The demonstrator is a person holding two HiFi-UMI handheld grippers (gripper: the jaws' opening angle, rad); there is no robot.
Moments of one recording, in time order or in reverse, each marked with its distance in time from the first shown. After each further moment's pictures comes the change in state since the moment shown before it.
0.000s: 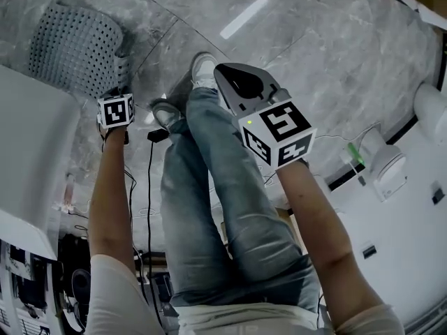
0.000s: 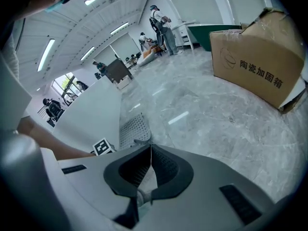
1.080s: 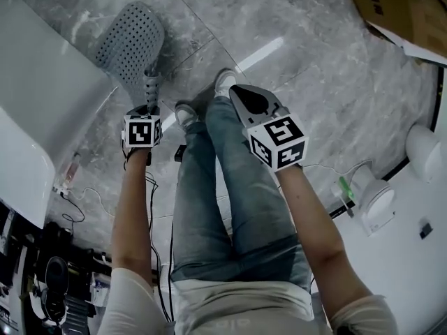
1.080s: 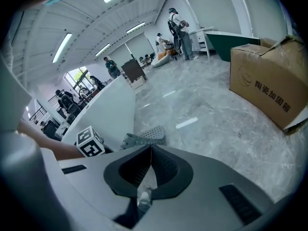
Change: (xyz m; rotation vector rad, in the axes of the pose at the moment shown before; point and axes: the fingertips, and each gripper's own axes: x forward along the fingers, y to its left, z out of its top) left arm -0.205 -0.031 -0.044 -0.118 -0.086 -0.094; right arm -0.067 0.123 0.042 -0.129 -0.003 0.068
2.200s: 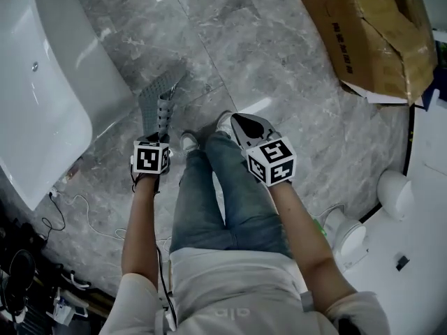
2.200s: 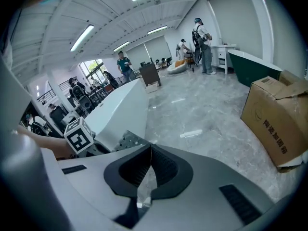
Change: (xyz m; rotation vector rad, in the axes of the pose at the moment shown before) left arm -0.225 0.000 -0.014 -0.159 -0.206 -0.067; right arm -0.087 0.157 0.118 -0.210 -0.026 0.025
